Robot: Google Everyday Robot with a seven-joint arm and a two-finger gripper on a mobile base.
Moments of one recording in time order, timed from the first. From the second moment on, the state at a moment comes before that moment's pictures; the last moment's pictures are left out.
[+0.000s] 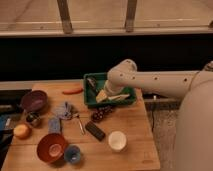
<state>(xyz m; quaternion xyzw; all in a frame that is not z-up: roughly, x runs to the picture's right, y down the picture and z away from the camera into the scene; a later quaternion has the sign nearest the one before) -0.003 0.046 0.808 -0.23 0.00 0.47 0.85</state>
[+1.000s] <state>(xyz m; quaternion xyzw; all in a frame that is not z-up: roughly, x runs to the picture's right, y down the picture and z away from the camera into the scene) -0.009 0.051 0.804 -0.24 -0.01 0.45 0.86</state>
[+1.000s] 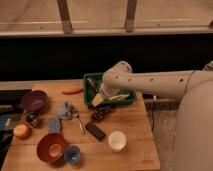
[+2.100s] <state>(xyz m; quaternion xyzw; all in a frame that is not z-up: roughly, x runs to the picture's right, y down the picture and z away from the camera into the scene) -0.158 0.102 0.746 -0.27 -0.09 0.26 0.92</state>
